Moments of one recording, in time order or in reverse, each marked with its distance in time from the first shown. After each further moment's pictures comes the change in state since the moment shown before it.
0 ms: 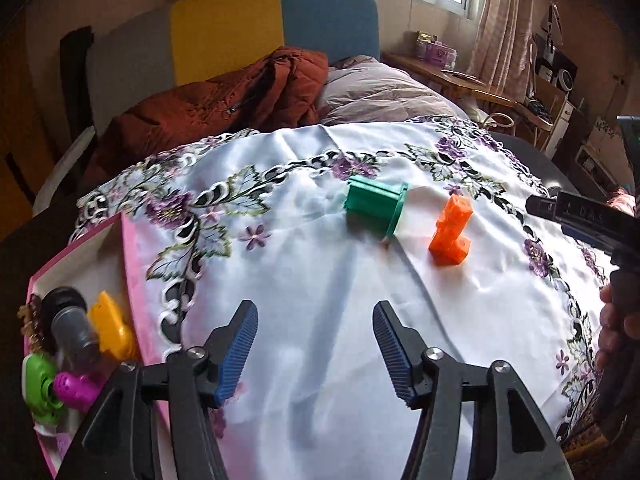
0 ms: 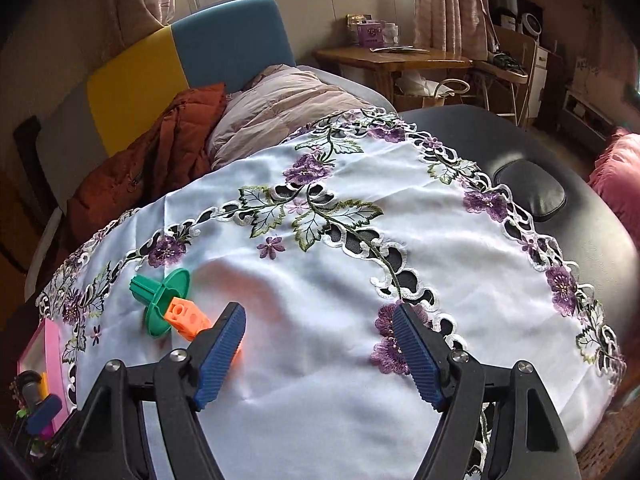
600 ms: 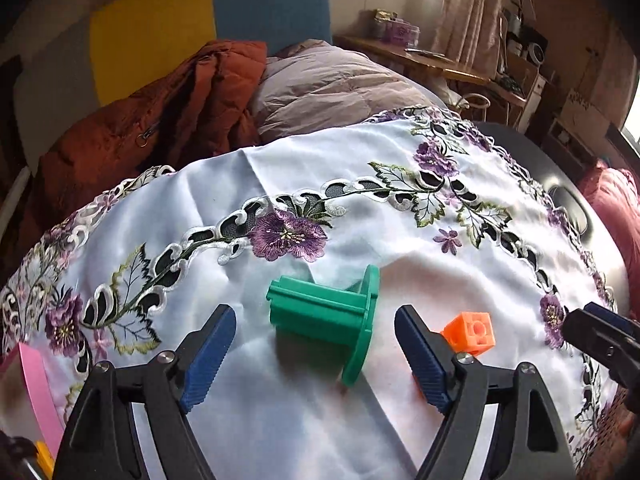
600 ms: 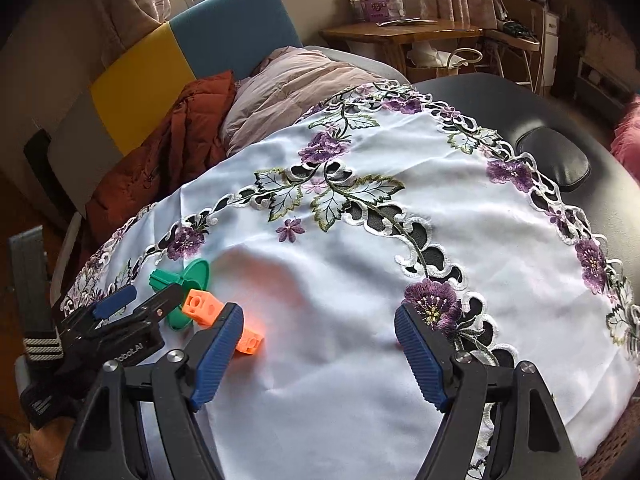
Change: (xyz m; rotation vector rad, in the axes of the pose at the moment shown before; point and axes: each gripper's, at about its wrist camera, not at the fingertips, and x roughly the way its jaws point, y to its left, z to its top) left arm 0.107 -0.043 0.091 0.135 0.055 -0.091; right arm 0.009 -0.005 -0.001 0.066 0.076 0.105
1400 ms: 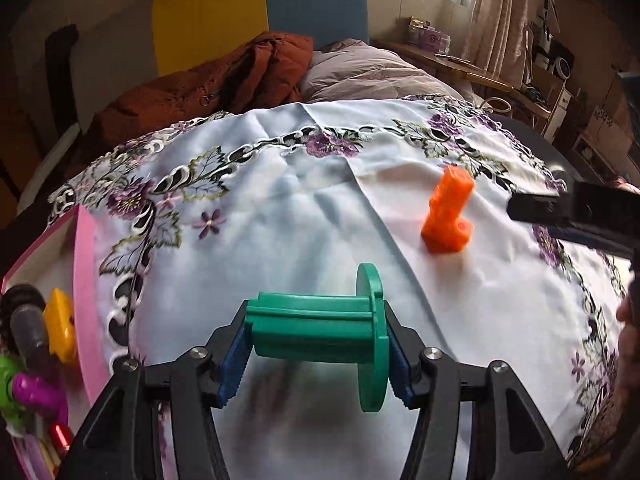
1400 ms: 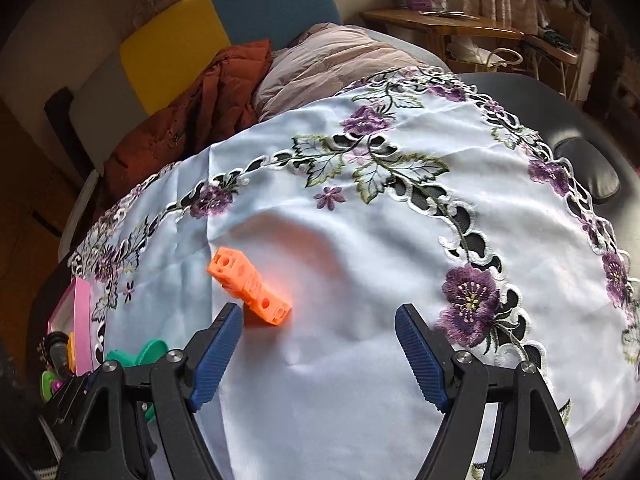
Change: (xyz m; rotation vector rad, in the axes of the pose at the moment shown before) left arm -0.073 -0.001 -0.119 -0.111 -0.034 0.102; right arm 0.013 0.027 -0.015 -0.139 0.082 0.051
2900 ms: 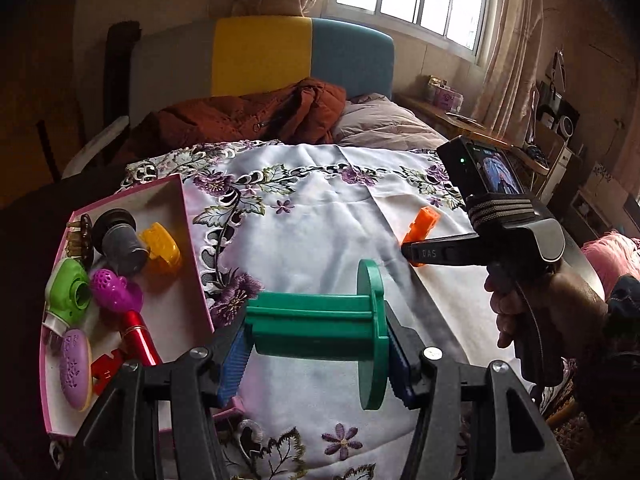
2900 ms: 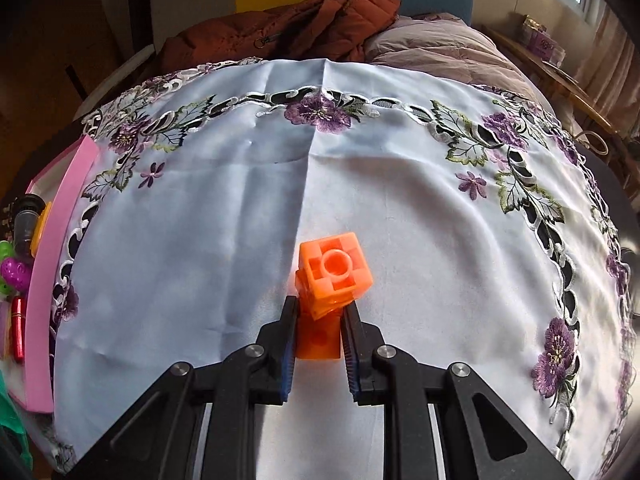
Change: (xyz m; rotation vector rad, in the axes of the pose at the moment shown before) left arm -0.113 0.038 -0.062 -0.150 -0.162 -0.003; right arm 0.056 0.082 -0.025 -0.417 0.133 -0.010
